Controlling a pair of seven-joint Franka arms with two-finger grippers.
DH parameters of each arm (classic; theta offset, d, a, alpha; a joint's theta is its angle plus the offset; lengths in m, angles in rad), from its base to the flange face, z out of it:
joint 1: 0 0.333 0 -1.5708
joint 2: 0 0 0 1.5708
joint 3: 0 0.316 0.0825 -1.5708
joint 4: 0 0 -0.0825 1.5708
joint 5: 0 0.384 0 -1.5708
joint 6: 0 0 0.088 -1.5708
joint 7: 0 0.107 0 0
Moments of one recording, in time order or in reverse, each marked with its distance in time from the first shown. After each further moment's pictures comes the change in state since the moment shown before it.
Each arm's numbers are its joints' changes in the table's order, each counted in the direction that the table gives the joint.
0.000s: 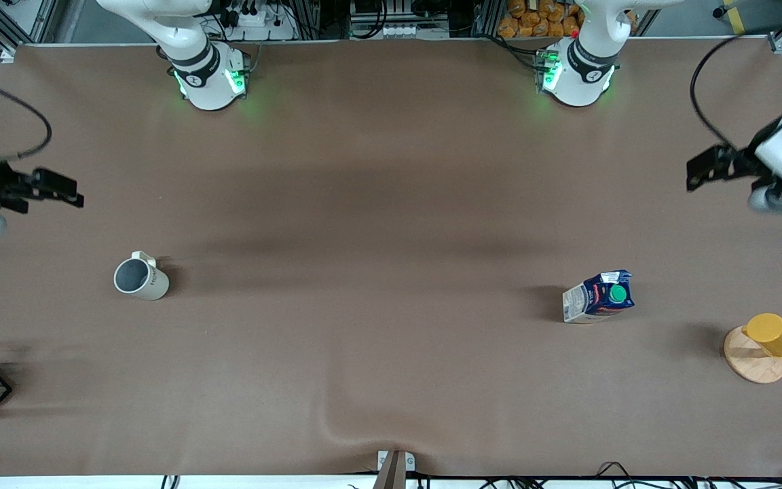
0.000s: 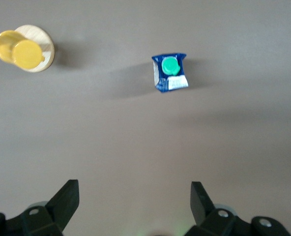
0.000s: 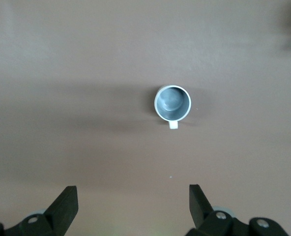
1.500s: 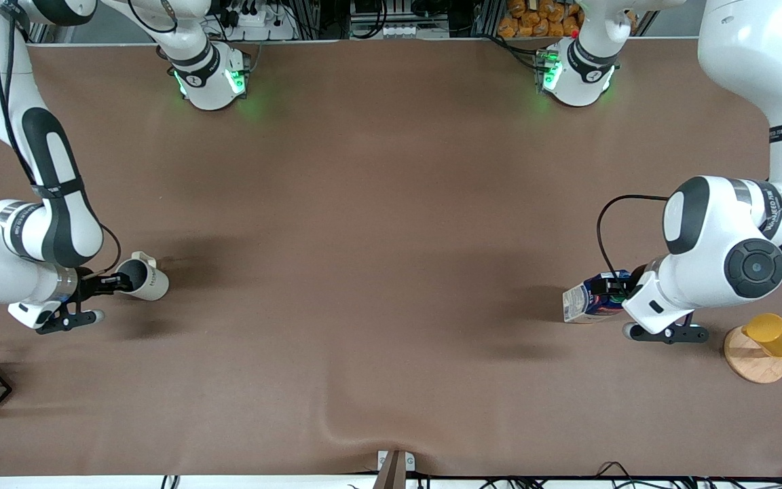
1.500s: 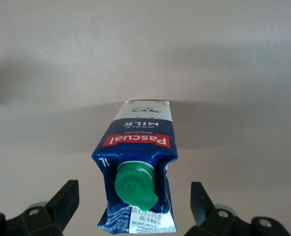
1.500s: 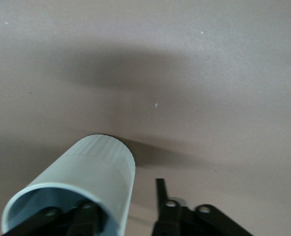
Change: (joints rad) left arm -0.056 0.408 -0.007 0.002 -0.003 -0.327 -0.134; right arm -0.114 0.448 0.004 0.164 -0.026 -0.582 -0.237
